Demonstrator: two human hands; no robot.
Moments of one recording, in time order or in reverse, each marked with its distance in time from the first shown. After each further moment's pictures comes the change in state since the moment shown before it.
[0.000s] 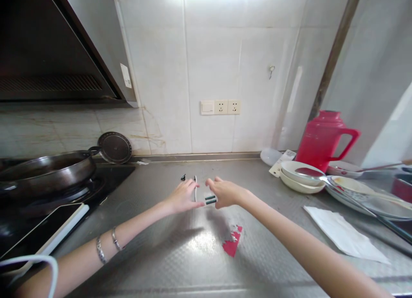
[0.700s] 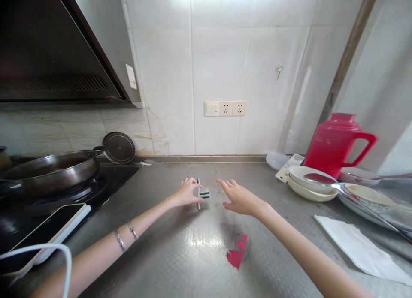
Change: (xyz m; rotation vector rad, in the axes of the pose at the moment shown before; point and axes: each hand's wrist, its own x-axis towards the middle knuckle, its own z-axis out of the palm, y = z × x) left_hand 0.029 -0.035 0.022 -0.038 -0.062 -0.145; right_hand -0.022 0.015 0.007 0.053 0.164 0.107
